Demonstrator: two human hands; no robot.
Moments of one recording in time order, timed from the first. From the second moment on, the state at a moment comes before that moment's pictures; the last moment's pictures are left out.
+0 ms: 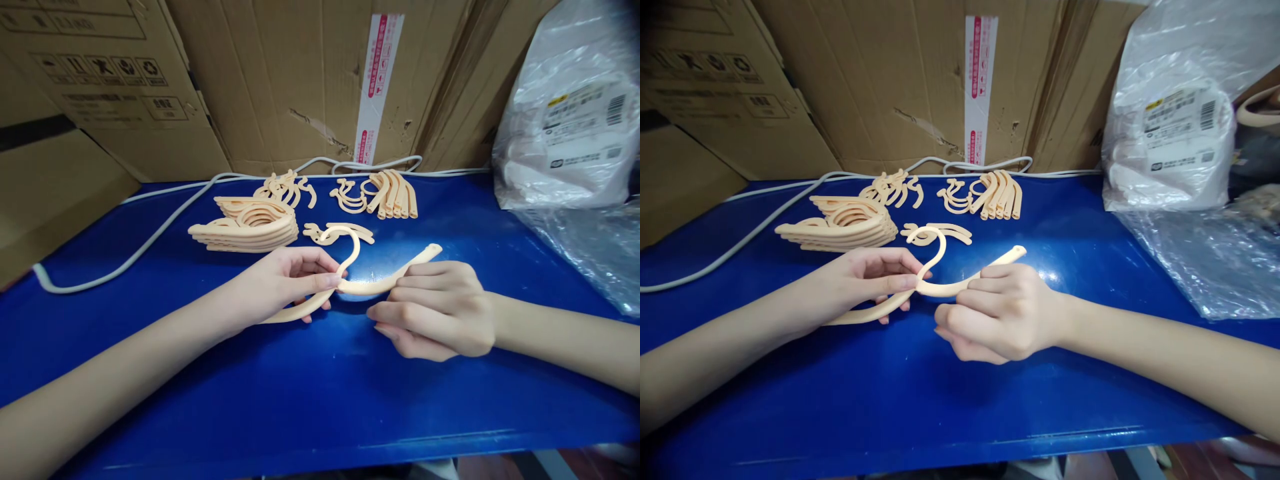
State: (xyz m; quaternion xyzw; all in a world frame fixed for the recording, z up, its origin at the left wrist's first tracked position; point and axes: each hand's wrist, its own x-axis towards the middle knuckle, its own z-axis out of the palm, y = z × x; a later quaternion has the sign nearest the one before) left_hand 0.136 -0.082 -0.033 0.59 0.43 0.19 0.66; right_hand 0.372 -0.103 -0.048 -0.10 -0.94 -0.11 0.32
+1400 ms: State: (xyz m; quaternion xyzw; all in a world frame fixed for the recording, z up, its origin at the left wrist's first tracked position) left_hand 0.137 -0.083 -0.030 0.61 0.41 0.17 0.66; right_hand 0.365 -0.090 -0.047 -0.29 -0.91 0.02 0.29
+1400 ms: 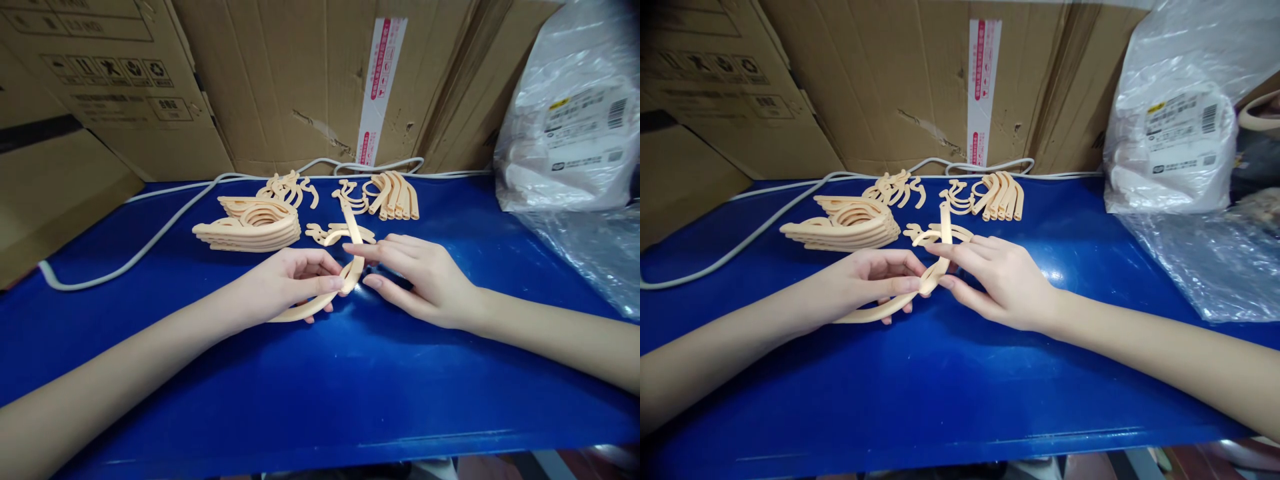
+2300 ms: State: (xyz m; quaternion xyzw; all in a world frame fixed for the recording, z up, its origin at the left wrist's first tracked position) left_hand 0.134 -0.089 -0.028 0.76 0.37 0.14 0.52; right_hand 0.371 -0.072 -0.059 -0.42 -0.78 0.23 0.40
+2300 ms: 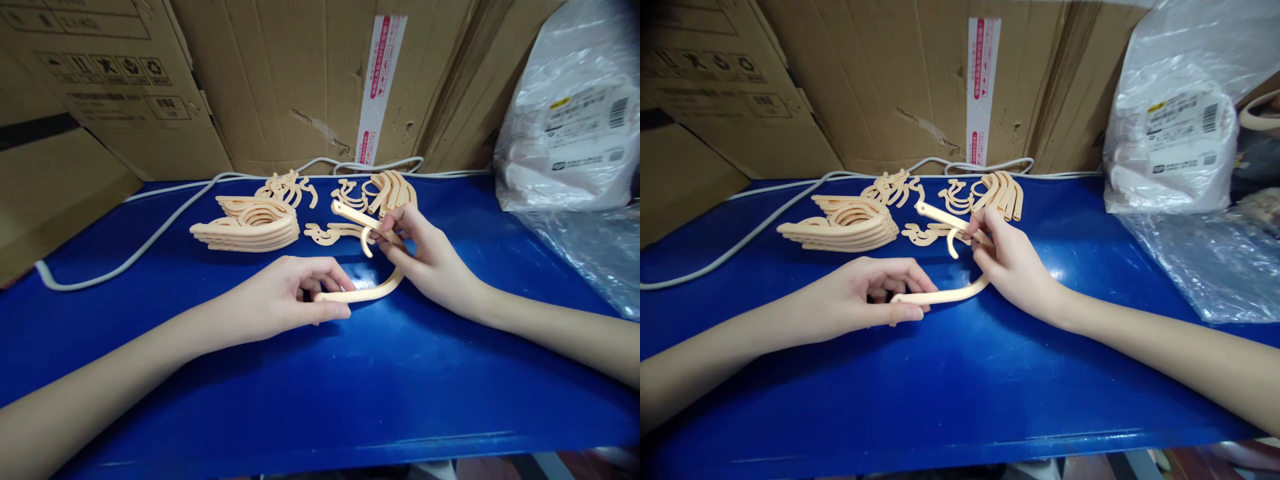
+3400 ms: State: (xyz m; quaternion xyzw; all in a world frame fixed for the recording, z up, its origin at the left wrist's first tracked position) left_hand 0.125 -0.086 -0.037 0.93 0.33 0.13 0.08; right_hand 0.371 -0.069 -0.057 -0.48 -0.82 0.11 0.29
